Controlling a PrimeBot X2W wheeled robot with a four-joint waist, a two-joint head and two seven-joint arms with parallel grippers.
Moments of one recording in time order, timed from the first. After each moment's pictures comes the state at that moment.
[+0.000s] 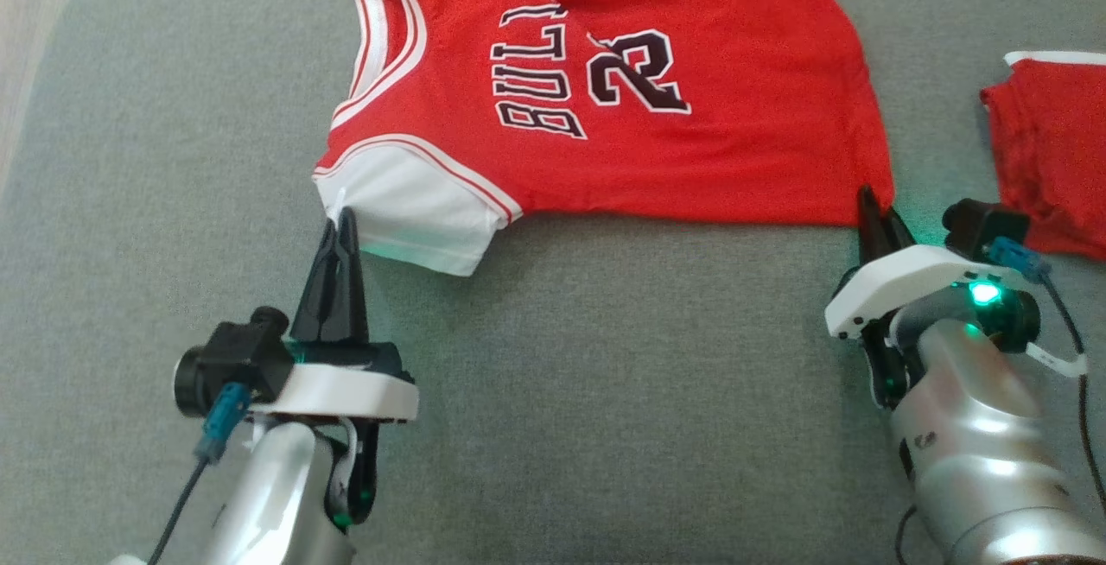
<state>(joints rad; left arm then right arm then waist) -0.27 0.07 -0.25 0.31 -0.31 0.03 -0.25 -0.65 -0.06 -0.07 1.08 0.16 0.13 -0.23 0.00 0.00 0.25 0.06</state>
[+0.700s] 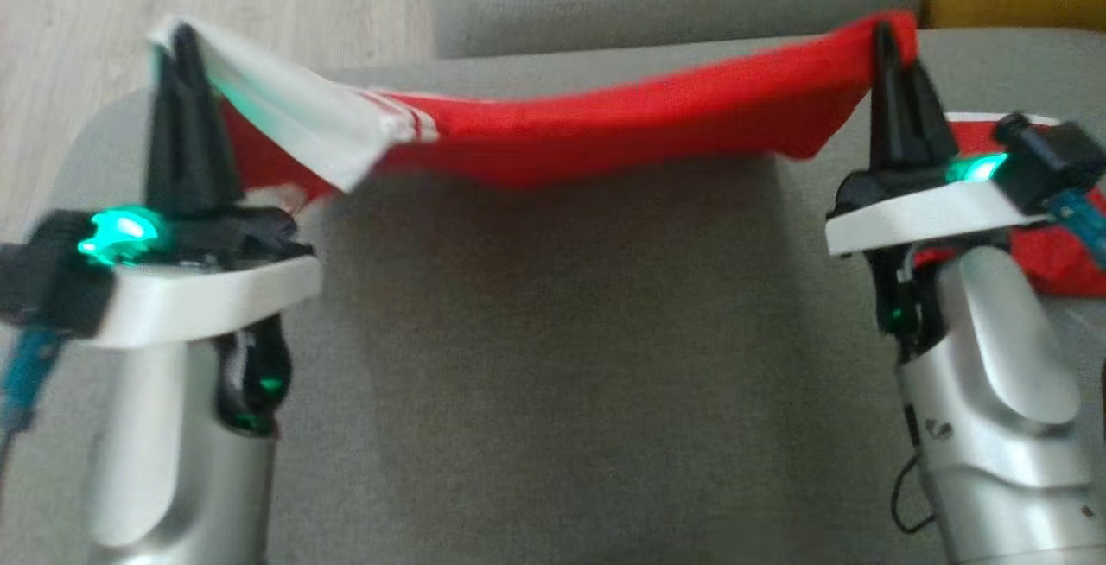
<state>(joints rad) -0.38 0.09 -0.09 0.03 -0.38 -0.06 -0.24 -0.52 -0.06 0.08 0.41 0.24 0.13 -0.25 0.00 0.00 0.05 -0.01</state>
